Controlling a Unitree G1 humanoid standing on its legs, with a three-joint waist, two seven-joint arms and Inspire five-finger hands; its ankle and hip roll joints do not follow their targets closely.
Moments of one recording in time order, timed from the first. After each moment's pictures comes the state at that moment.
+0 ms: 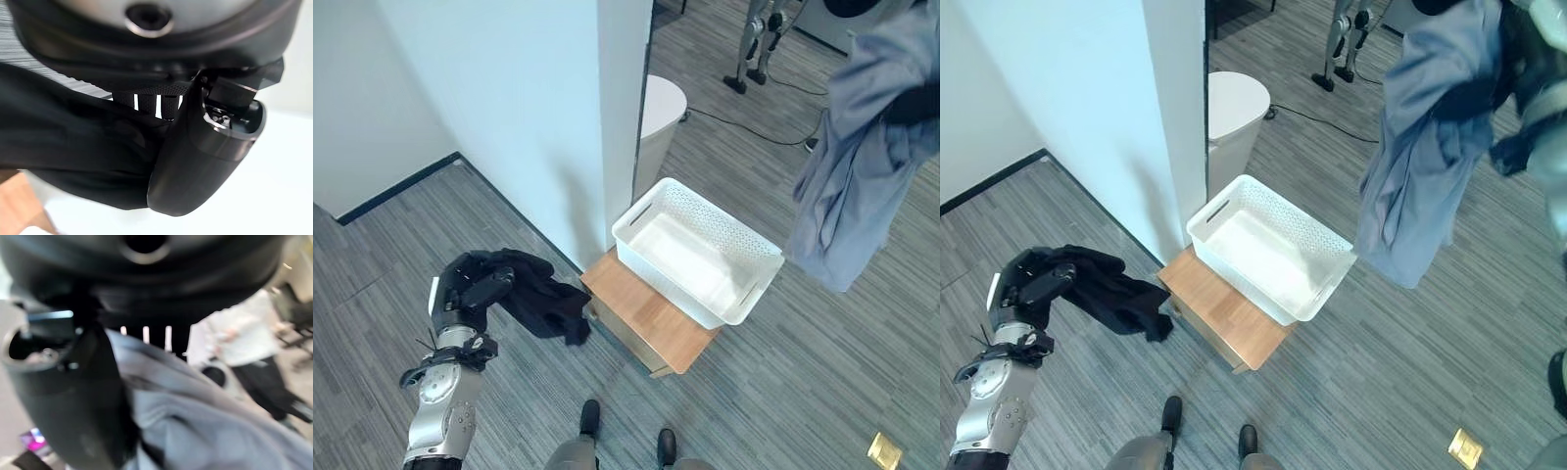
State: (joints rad) left arm 0.06 0.40 0.11 0.11 -0.67 -0.11 0.11; right arm -1.37 -1.28 0.78 0.67 0.25 0.00 -0.03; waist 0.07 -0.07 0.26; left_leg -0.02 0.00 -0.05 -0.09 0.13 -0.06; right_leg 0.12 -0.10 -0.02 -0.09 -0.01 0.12
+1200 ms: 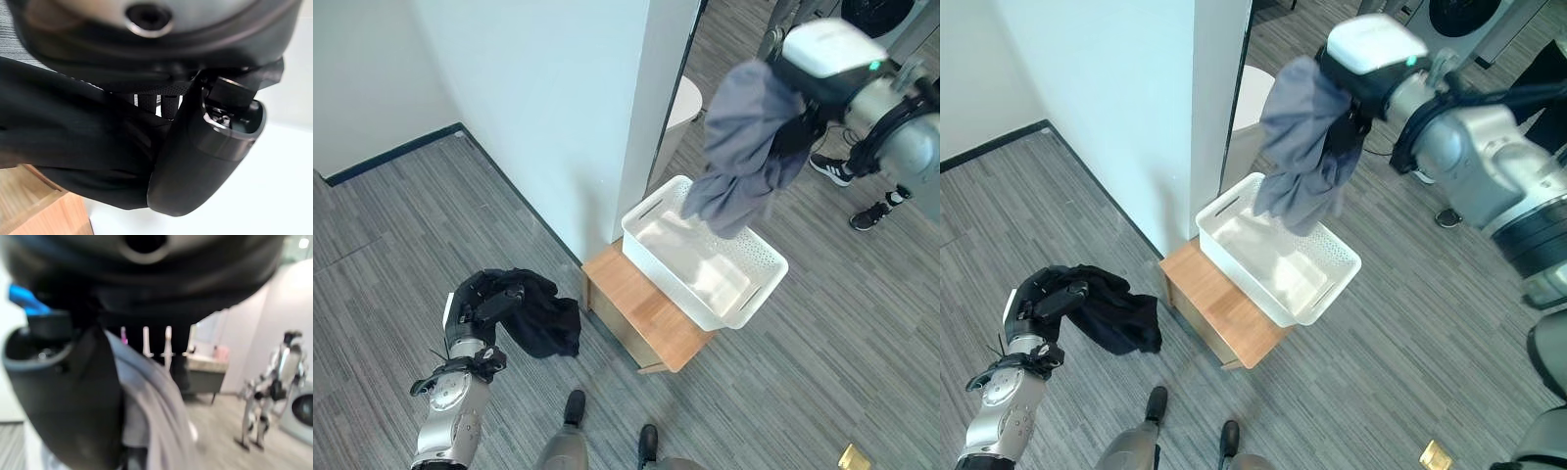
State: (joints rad) left arm 0.06 0.40 0.08 0.16 -0.63 -0.11 0.14; right arm -1.23 -1.17 0.90 0.37 -0.20 -0.06 0.07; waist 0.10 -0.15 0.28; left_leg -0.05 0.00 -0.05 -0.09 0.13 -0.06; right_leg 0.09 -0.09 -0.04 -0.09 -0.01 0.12
